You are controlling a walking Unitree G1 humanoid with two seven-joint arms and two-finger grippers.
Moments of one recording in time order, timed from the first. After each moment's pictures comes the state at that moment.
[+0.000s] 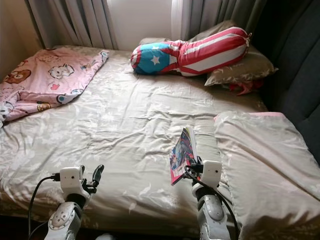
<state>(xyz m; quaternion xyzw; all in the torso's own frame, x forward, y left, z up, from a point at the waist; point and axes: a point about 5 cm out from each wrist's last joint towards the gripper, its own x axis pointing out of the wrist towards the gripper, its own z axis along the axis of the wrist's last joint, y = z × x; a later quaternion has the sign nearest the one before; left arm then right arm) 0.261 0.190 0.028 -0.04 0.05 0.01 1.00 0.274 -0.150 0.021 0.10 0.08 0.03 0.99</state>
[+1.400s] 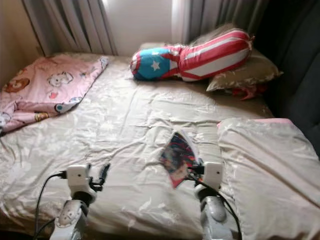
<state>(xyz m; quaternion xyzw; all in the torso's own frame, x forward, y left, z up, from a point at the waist) 0.262 0.180 0.029 -0.04 0.05 -0.01 1.00 0.276 -0.155 0.019 0.10 0.09 0.02 0.99</state>
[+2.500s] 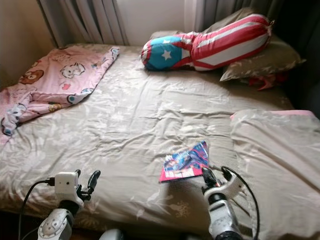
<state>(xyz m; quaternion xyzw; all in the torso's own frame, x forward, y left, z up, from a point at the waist) 0.236 0.208 0.031 0.01 0.07 -0.01 1.00 0.267 -0.204 -0.017 0.44 0.15 -0.08 0.88</state>
